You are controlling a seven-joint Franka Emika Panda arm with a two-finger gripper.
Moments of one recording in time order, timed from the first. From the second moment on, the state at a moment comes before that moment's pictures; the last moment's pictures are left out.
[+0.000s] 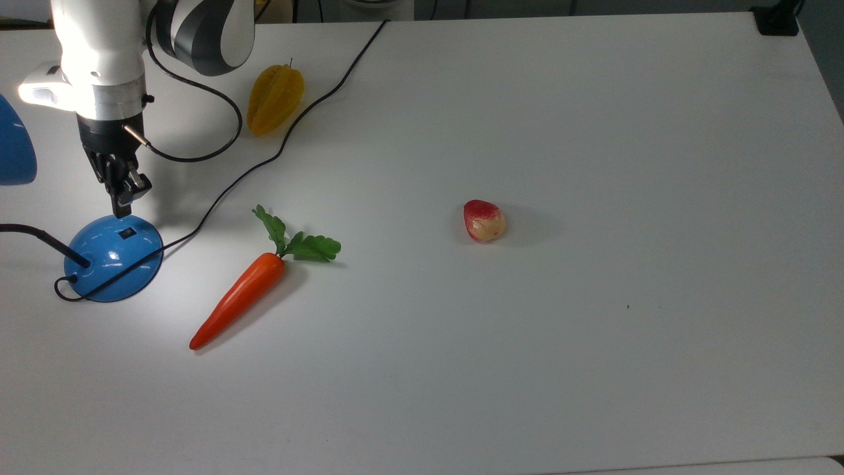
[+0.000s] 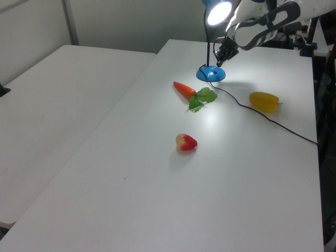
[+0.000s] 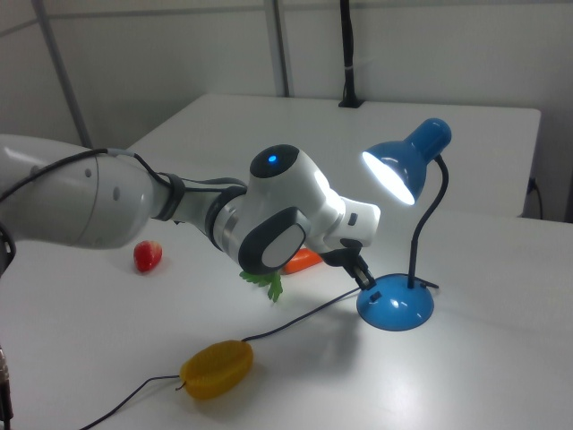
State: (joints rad) arm -0.18 0.45 -0.20 -1.79 0.09 2.70 0.28
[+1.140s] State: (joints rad) arm -0.18 0.54 -0.20 -1.71 0.02 2.70 0.31
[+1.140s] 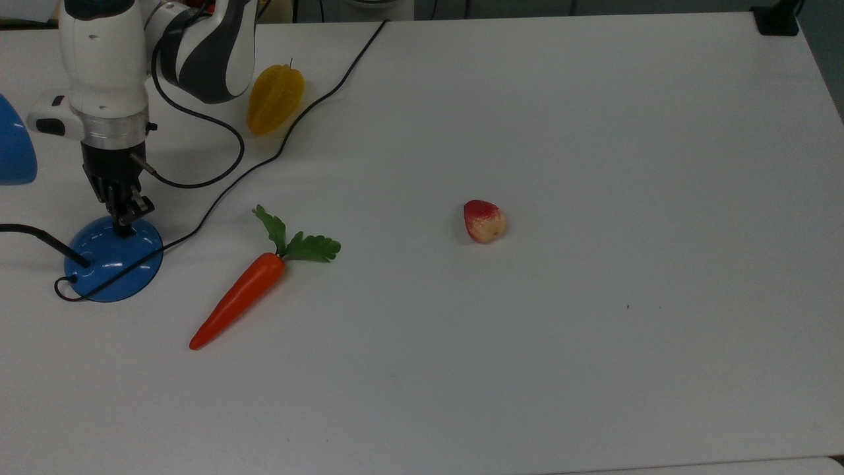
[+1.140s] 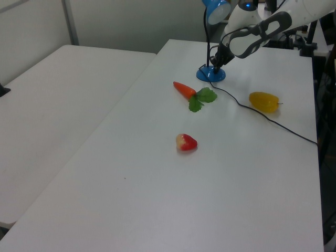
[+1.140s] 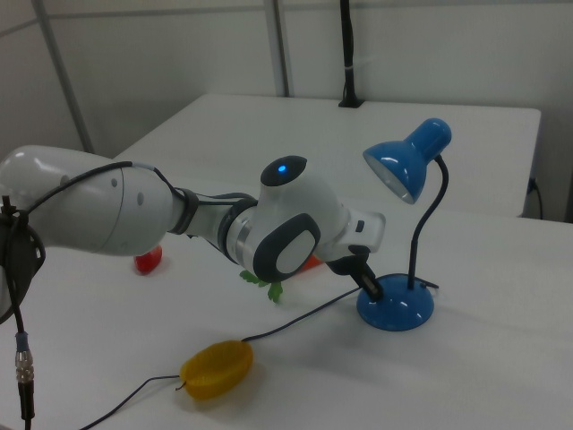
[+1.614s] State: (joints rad) arm -0.18 0.52 -0.20 -1.76 -0.03 2.70 0.31
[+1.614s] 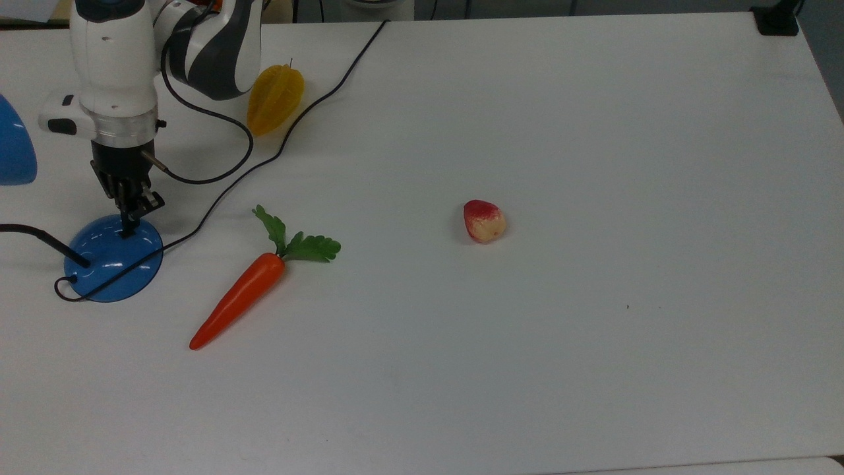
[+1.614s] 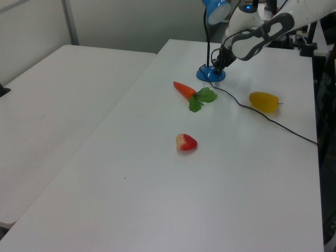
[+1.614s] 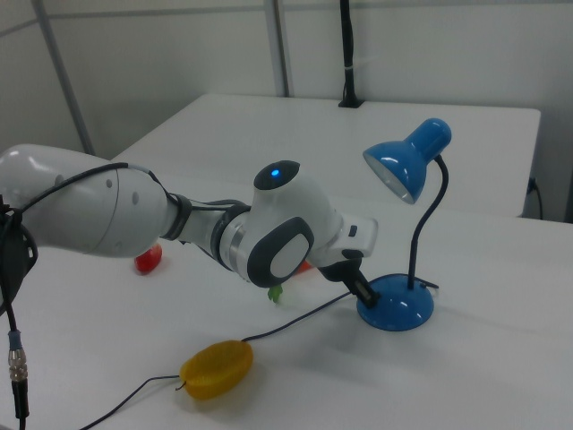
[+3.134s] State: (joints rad) arm 0.09 0.02 -0.13 -1.79 -0.01 1.77 0.11
